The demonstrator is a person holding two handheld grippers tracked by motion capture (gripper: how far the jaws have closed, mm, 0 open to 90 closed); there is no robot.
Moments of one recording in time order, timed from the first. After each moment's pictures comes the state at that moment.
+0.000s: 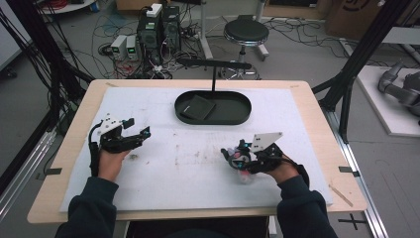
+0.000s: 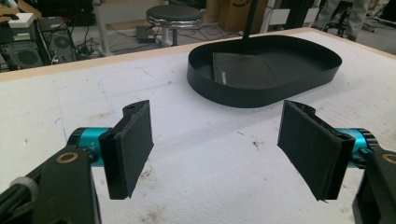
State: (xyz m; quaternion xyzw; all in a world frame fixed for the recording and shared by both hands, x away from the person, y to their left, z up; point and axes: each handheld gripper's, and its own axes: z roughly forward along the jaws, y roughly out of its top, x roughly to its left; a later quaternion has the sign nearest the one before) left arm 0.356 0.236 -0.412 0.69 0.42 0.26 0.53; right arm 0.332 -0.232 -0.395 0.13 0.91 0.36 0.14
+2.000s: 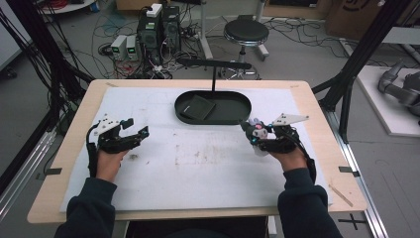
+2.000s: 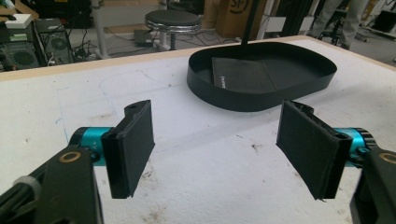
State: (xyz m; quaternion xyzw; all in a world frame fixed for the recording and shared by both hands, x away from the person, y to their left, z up) left arm 0.354 0.243 -0.413 0.68 0.42 0.25 0.54; right arm 0.365 -0.271 -0.370 0.36 0.81 0.43 0.17
